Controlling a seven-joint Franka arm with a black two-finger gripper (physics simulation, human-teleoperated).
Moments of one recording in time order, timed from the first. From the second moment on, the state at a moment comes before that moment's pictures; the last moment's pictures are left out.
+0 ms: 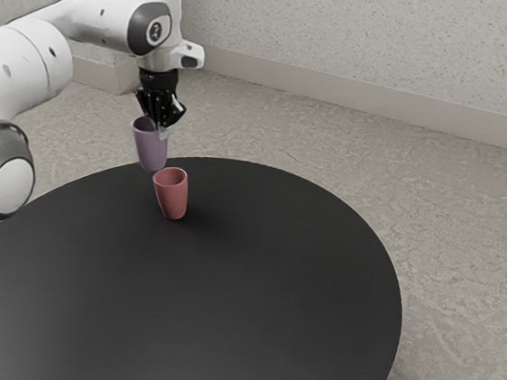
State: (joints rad) arm 0.04 0.65 0.14 -1.02 0.01 1.64 0.28
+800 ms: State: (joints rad) arm 0.04 0.71 0.12 -0.95 -0.01 1.63 0.32
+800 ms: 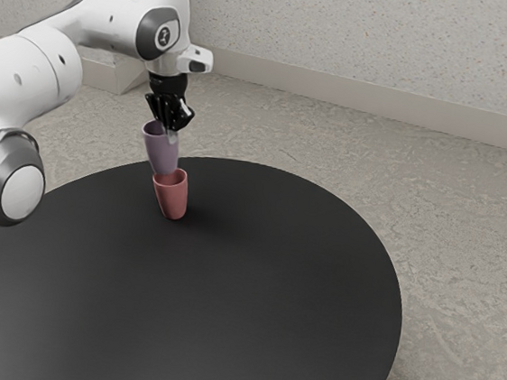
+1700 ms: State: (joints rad) arm 0.05 0.77 0.10 -0.91 -0.01 1.64 0.33
